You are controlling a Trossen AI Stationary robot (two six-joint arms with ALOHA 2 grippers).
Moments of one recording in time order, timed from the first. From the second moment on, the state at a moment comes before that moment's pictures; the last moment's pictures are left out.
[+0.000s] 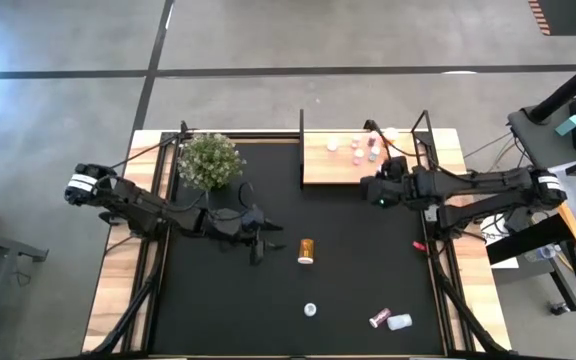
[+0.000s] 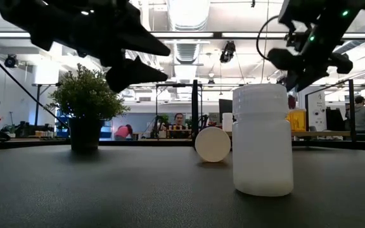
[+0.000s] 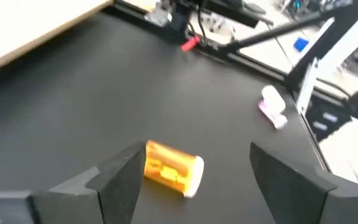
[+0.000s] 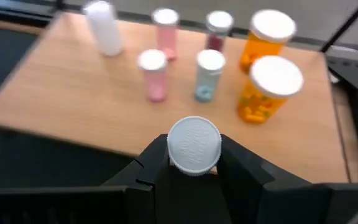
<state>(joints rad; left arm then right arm) -0.19 1.42 0.60 0.51 -0.17 -0.47 -0.07 1.11 0.77 -0.90 0.78 1.13</state>
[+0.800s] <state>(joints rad) -0.11 1.42 0.60 0.57 -0.16 -0.47 -0.25 1.40 0.77 -0.75 0.77 1.10</state>
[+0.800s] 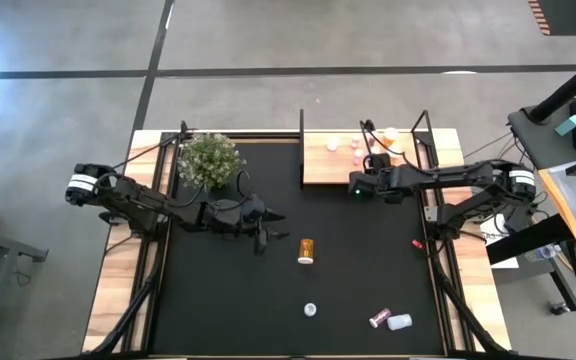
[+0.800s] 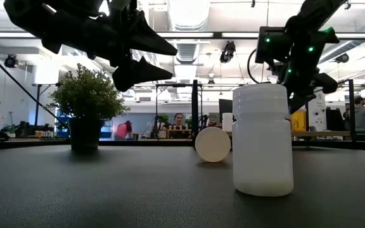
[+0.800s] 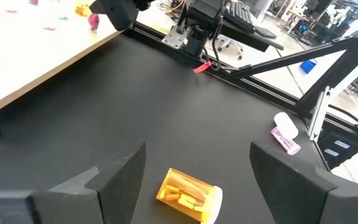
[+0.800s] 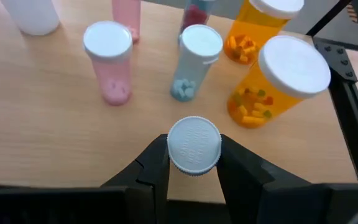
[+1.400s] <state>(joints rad) -0.11 1.42 0.60 0.57 -0.16 -0.46 -0.27 1.37 0.77 -0.66 0.72 1.10</state>
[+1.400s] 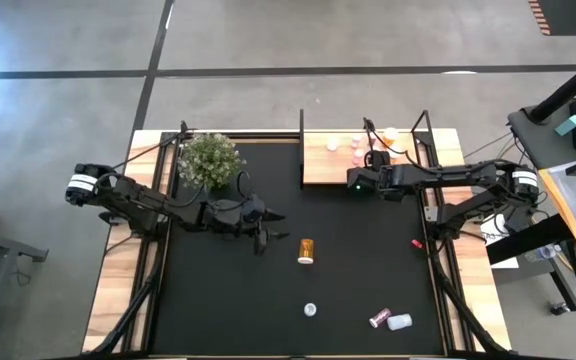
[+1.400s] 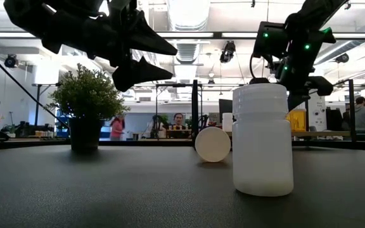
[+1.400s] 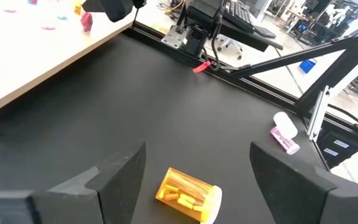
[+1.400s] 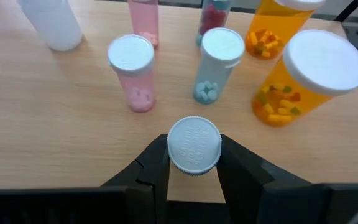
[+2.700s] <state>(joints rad) -0.11 1.42 0.60 0.57 -0.16 -0.47 -0.27 1.37 0.77 -0.68 0.73 1.03</state>
